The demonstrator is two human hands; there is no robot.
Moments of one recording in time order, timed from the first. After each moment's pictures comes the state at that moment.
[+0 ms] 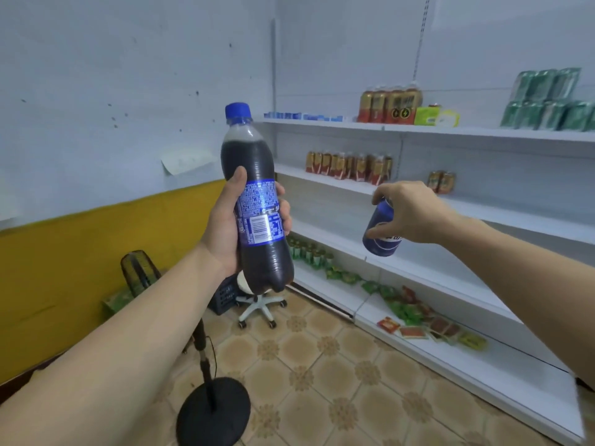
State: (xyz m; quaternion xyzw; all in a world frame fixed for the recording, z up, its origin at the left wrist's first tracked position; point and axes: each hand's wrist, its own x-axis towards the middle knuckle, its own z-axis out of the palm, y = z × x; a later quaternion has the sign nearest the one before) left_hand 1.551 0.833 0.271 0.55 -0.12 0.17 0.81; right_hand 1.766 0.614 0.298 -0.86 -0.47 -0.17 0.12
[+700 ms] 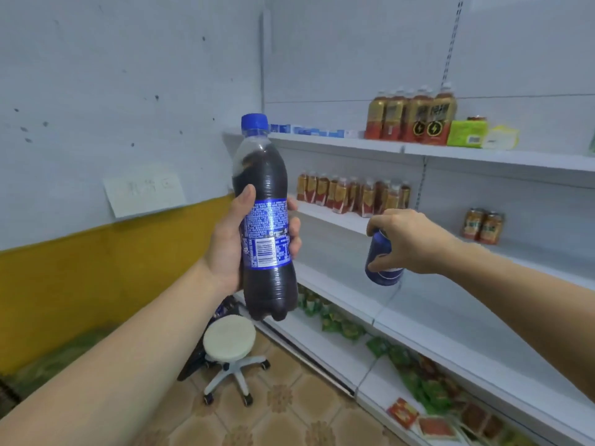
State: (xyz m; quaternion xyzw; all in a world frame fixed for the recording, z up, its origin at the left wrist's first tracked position) left_hand 1.969 1.022 0.269 0.54 -0.16 0.11 0.82; right_hand 2.176 0.815 0.284 -0.85 -0.50 -0.15 0.02
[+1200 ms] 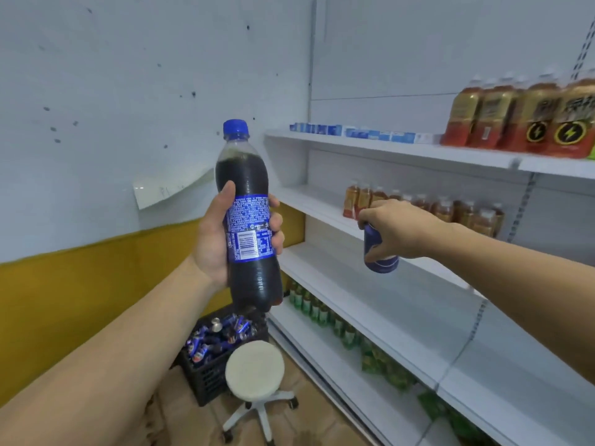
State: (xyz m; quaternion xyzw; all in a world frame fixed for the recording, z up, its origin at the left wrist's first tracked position) left_hand 2.106 1.246 0.259 0.52 -0.12 0.17 0.82; right_hand 2.349 1.072 0.292 -0.80 -0.59 -0.14 -0.03
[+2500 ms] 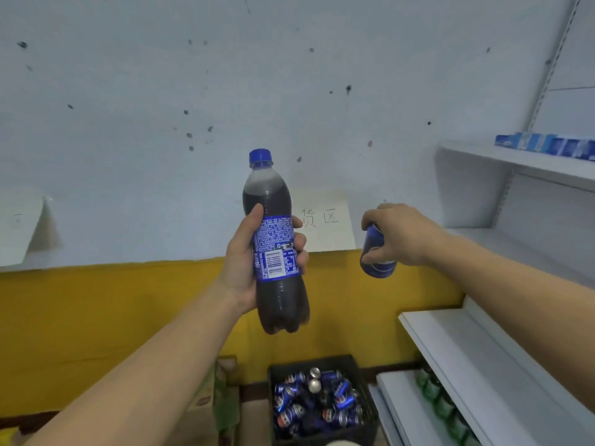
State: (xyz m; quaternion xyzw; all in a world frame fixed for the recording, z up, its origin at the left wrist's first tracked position) left_hand 2.170 1.677 0.243 0.46 0.07 0.39 0.79; right_hand 2.444 1.674 0.283 -0.64 -0.75 -0.11 0.09
